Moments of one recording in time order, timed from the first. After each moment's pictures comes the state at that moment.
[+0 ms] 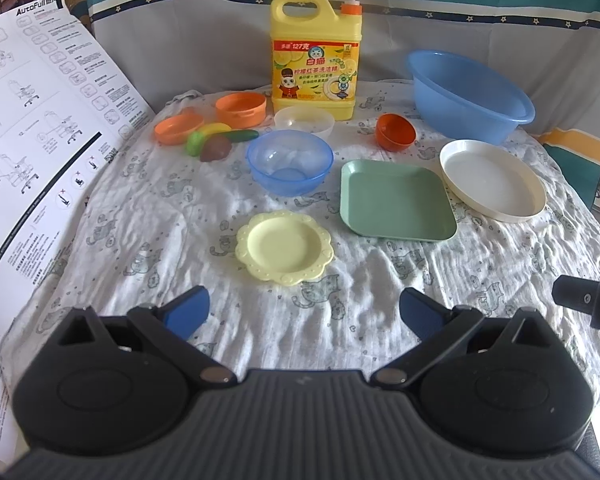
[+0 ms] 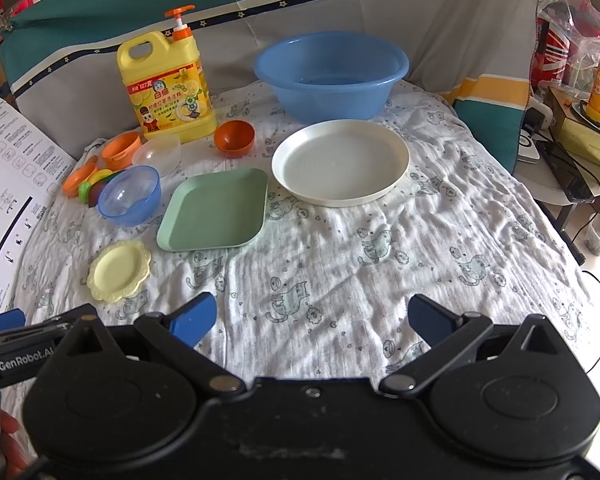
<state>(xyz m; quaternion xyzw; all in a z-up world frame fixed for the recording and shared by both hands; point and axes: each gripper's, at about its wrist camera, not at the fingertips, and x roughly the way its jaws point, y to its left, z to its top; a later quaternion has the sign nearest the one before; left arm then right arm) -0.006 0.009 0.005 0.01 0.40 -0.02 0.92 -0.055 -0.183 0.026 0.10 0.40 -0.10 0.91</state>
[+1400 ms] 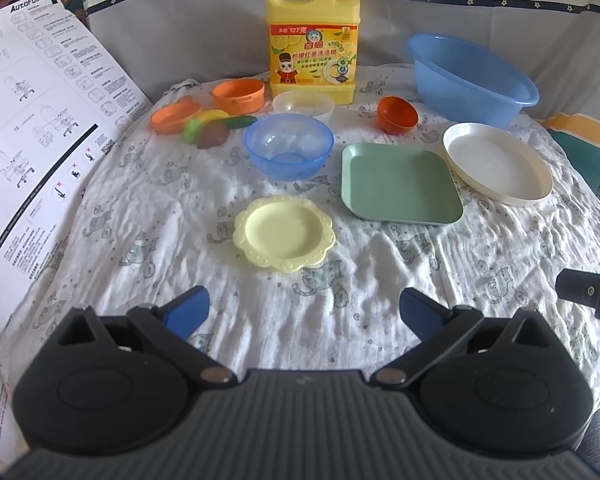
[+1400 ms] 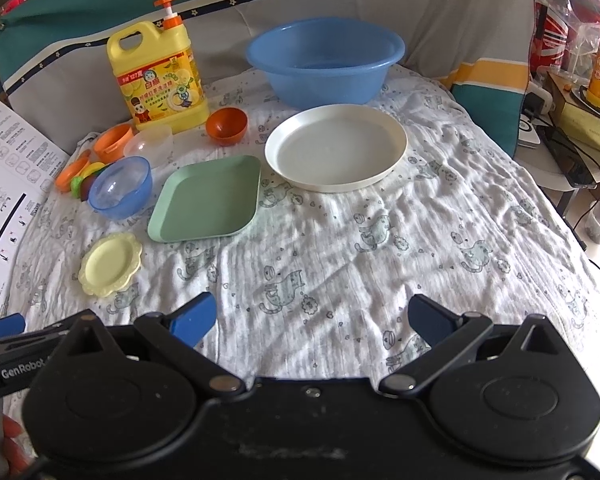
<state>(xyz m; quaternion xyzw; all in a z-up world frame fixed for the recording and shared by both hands) 0.000 0.006 -0.010 0.02 0.41 -0.01 0.91 -0.050 -0.187 0.013 0.11 0.41 -0.10 0.90</state>
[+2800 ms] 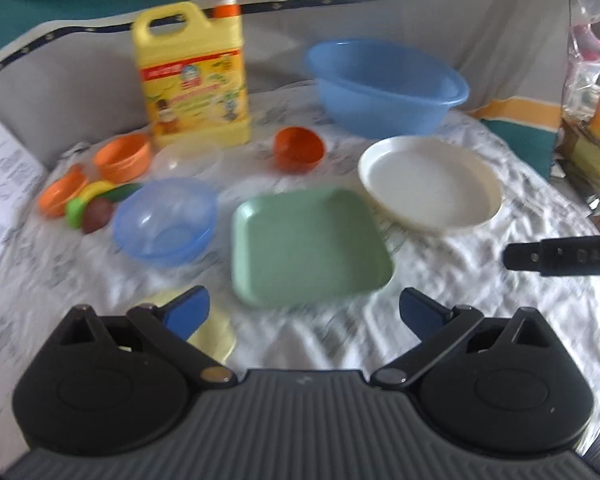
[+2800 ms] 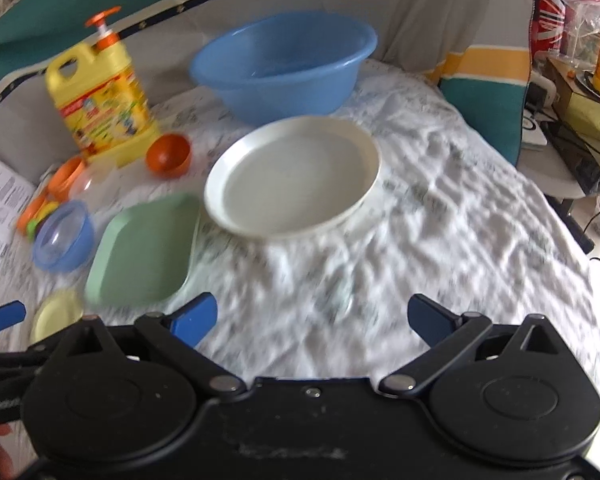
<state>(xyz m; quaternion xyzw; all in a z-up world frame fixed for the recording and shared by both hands) 0.085 -0.063 -0.024 0.08 0.38 -0.15 0.91 0.034 -0.271 -0.022 0.15 0.40 -0.12 0.90</state>
